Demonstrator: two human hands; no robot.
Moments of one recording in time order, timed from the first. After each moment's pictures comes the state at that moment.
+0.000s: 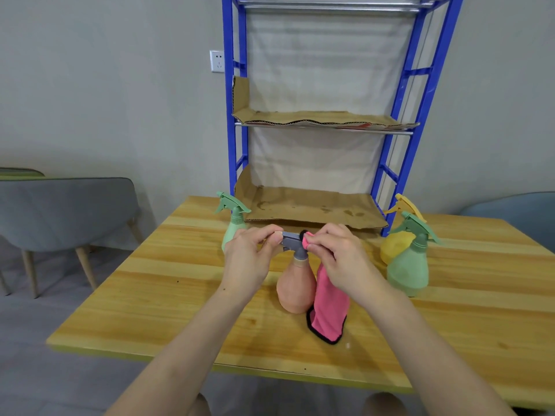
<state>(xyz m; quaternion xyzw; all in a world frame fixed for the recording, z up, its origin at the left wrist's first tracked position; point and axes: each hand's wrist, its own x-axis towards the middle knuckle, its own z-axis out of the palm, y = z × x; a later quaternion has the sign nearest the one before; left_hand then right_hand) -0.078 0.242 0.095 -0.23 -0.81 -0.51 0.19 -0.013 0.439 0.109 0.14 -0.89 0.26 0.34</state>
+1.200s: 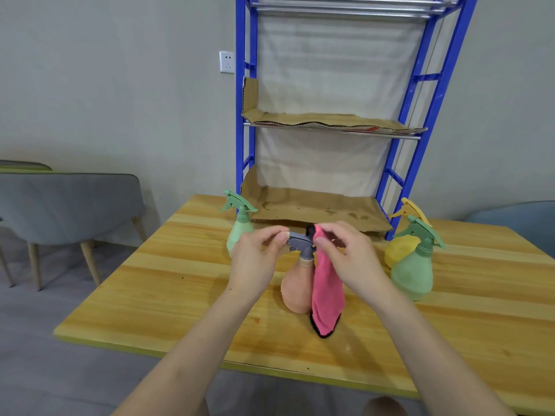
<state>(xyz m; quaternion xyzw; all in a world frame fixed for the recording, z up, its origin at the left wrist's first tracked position) -0.064 0.242 0.106 -0.19 -0.77 -0.59 0.13 -0.004 0.434 0.125 0.06 -0.88 0.36 0.30</state>
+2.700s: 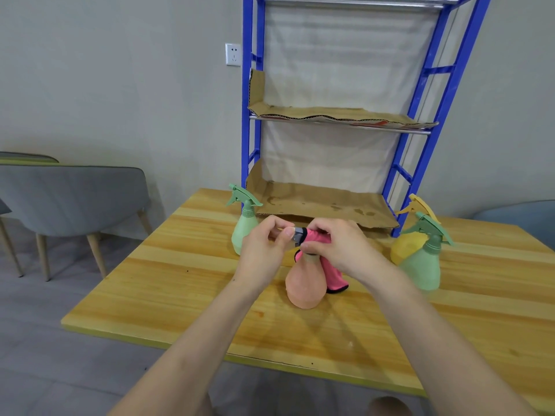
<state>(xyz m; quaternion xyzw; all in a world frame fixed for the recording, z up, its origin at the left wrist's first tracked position) -0.065 0.243 0.105 -0.20 -0.76 -0.61 0.10 -0.024 0.422 0.144 0.05 -0.94 0.29 0.16</state>
